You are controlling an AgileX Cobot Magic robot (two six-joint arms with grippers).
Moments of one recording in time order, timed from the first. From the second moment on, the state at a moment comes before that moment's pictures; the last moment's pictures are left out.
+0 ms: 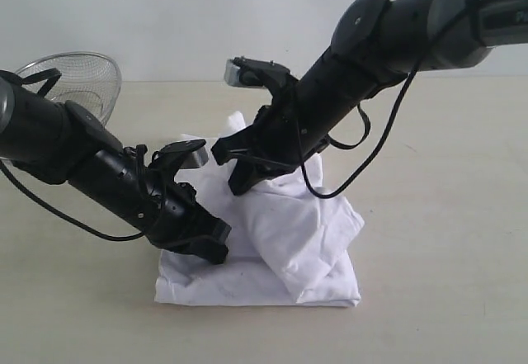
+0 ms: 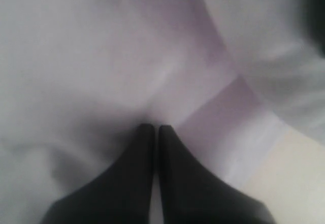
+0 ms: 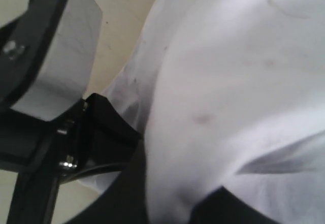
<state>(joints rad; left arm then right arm) -0.36 2.02 -1.01 -1.03 0.64 1.01 0.37 2.02 -1.43 0.74 0.81 -0.58</state>
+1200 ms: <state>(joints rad) -0.37 1.40 -0.84 -0.46 0.76 0.50 0.38 1.95 -1.69 0.30 1.09 -0.30</state>
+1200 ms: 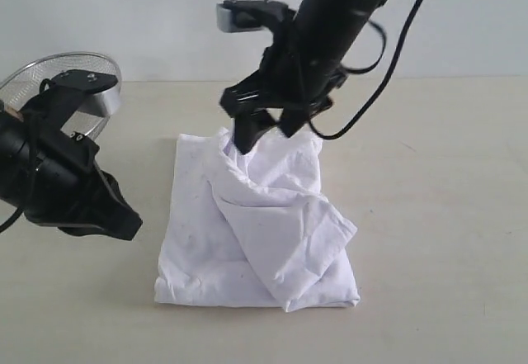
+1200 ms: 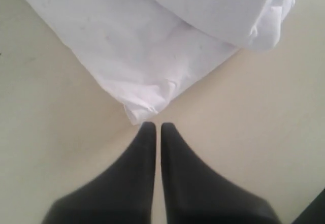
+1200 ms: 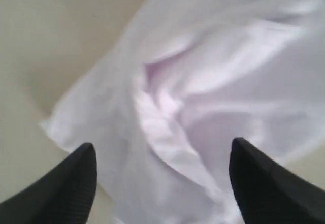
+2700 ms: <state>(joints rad) -0.37 1.88 -1.04 -0.76 0.62 0.77 0.23 1.86 -1.06 0.59 0.78 -0.53</state>
